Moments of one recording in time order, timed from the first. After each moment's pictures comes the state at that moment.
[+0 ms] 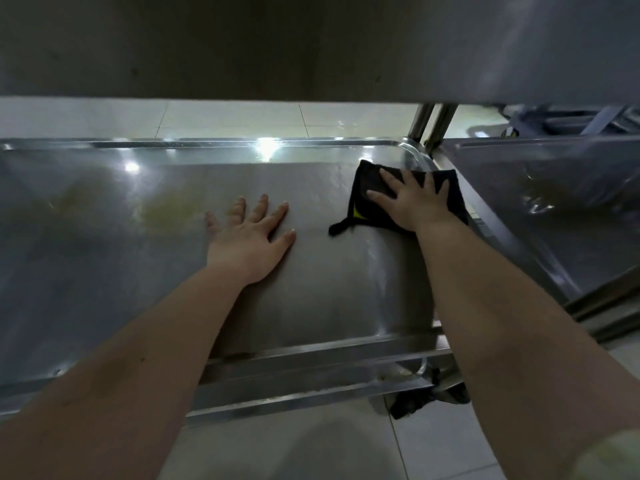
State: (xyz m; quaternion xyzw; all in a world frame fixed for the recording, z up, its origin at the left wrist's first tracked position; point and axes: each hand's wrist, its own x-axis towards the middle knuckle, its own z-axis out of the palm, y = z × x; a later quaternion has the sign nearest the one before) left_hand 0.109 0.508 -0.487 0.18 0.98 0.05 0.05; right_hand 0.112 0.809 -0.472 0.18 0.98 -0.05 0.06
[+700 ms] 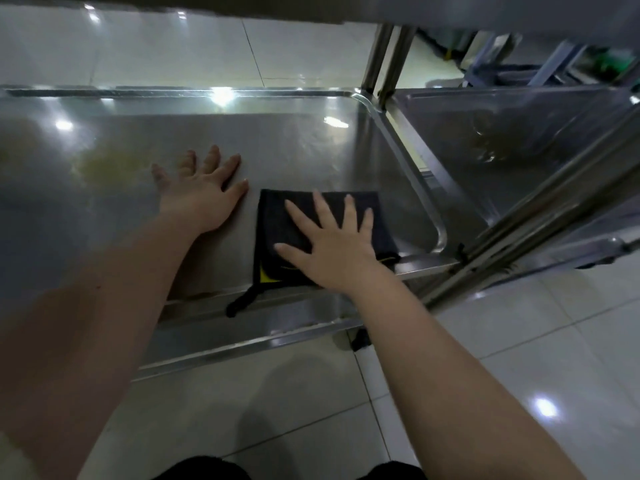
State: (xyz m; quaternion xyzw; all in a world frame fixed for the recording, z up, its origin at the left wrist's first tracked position) left_hand 0.109 0.505 -0.483 0.18 0.98 0.04 0.05; right_hand 0.268 0.684 -0.470 0.08 0.99 -0.05 0.12
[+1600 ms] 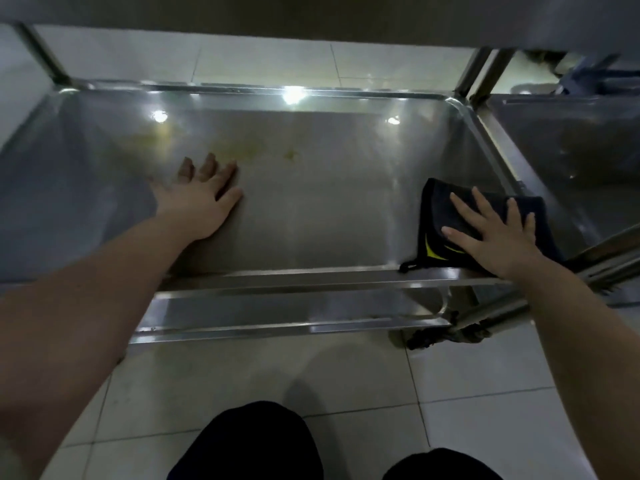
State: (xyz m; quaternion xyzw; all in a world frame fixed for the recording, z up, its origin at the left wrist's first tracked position) left_hand 0.125 0.346 -0.480 0.10 0.99 0.02 0.07; right_hand 0.293 0.782 -0.458 0.18 0.97 -0.08 0.16
